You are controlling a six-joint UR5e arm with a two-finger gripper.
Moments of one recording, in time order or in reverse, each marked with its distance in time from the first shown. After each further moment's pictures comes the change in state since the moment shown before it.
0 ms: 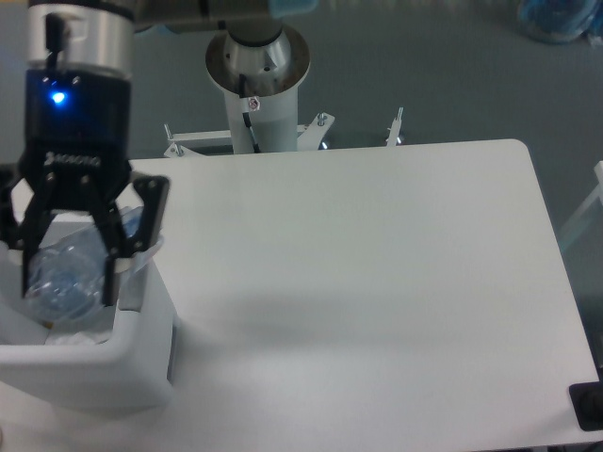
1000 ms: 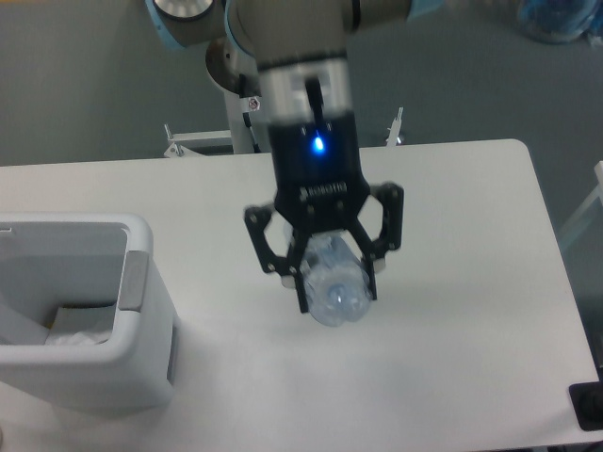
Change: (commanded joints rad) arm 0.272 0.078 -0.028 -0.002 0.000 -0.009
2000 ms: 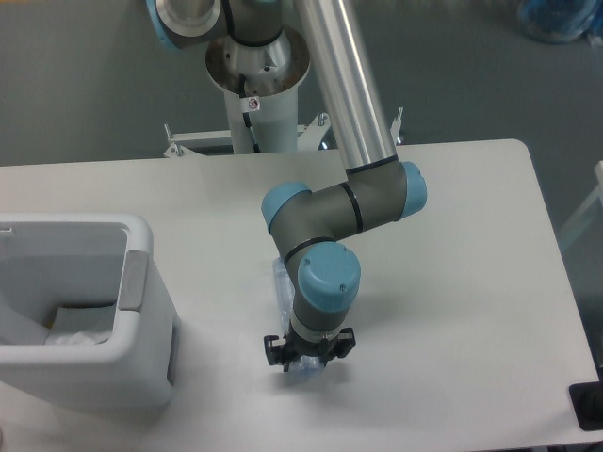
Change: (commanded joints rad) arm 0.044 -0.293 -0.293 -0.204 0.072 0.166
